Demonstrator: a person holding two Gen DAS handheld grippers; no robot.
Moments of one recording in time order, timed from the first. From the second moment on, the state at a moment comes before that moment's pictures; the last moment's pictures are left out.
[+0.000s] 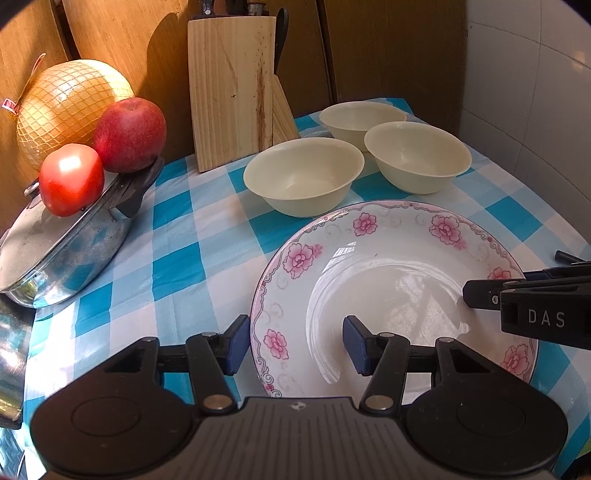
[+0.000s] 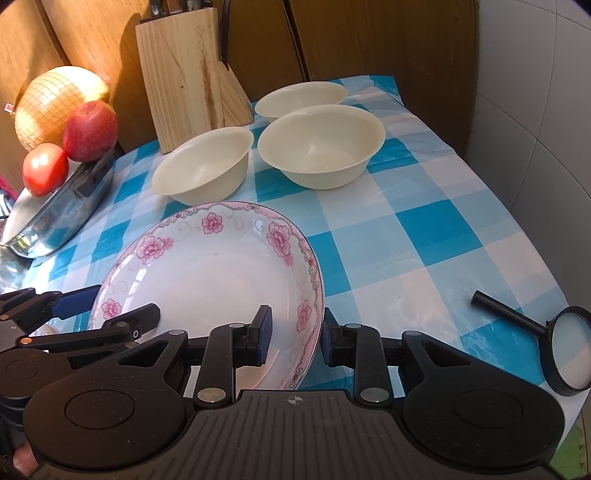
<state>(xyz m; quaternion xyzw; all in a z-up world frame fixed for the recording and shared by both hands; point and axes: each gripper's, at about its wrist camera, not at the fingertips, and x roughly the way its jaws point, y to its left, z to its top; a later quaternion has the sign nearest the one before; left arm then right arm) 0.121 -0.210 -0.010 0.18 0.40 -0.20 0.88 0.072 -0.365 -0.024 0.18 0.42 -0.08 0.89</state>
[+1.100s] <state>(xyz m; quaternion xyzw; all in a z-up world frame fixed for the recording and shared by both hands) 0.121 -0.187 0.008 0.16 0.38 -0.17 0.89 0.083 -0.348 -0.016 0.18 0.41 -0.06 0.89</state>
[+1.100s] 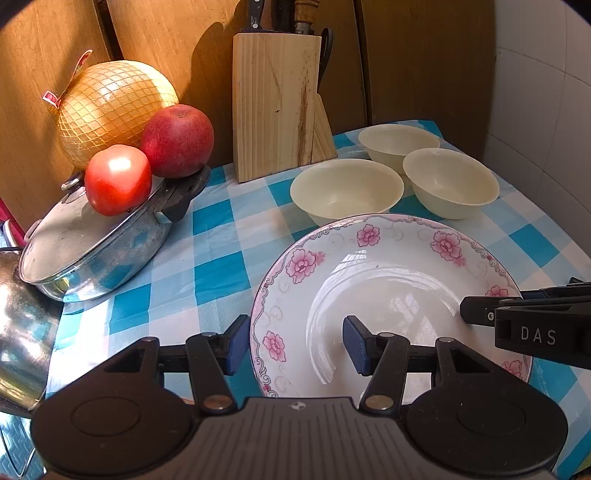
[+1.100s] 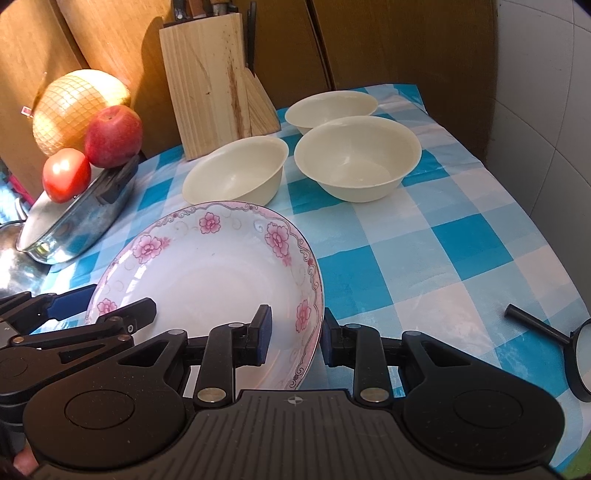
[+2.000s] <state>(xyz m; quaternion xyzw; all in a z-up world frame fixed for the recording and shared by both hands) 0.115 -0.141 0.016 0.13 0.38 -0.12 0.91 0.093 -0.310 -0.010 0.17 0.41 -0.02 0.90</state>
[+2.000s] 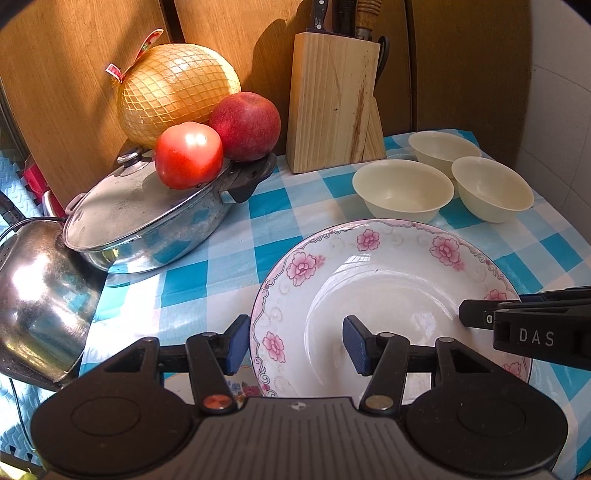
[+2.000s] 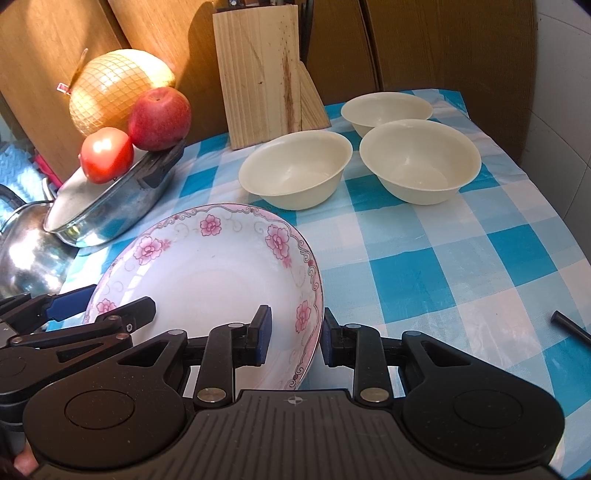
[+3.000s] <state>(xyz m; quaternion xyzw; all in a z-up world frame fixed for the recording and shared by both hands) 0.177 -0.096 -0.003 0.08 0.48 -0.15 0.86 0.116 -0.281 -0.026 0.17 0.45 0.02 0.88</state>
